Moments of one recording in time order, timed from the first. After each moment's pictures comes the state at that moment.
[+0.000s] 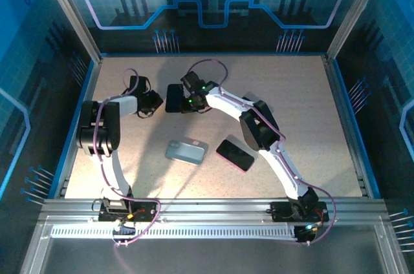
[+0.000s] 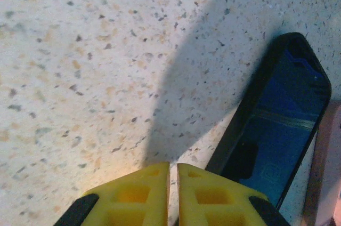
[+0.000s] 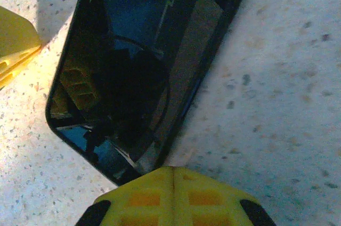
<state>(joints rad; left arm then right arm) 0.02 1.94 1.11 -0.12 0.25 -0.82 0.71 2.54 2.17 -0.65 -0.19 0.44</state>
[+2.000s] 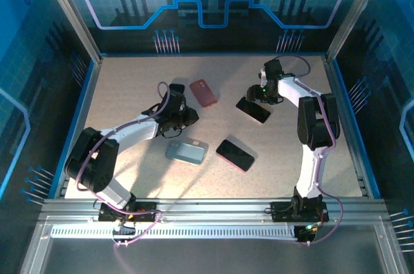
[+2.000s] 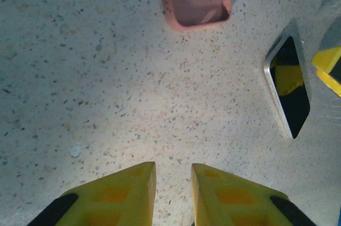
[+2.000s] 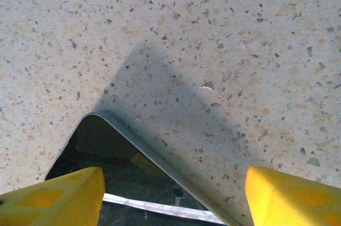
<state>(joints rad) -0.44 1.59 0.91 -0.16 0.17 -0.94 0.14 2.07 1.50 -0.59 -0.17 0.24</state>
